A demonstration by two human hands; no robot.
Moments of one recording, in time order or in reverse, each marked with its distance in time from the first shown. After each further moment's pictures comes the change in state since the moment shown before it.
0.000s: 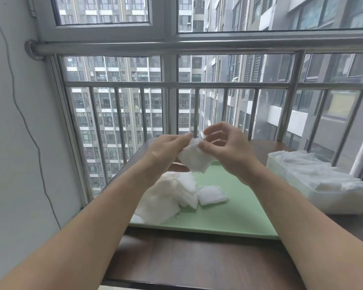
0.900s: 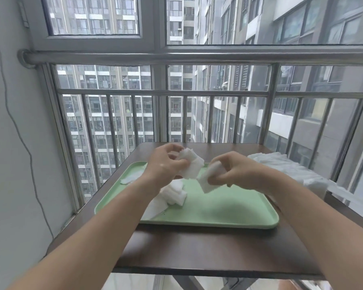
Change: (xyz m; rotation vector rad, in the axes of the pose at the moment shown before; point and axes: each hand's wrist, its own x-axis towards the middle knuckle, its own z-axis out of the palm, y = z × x) left_hand -0.014 -0.005 0.030 0.070 0.139 0.028; right_hand -0.040 -0.015 -0.062 -0.261 -0.504 0.255
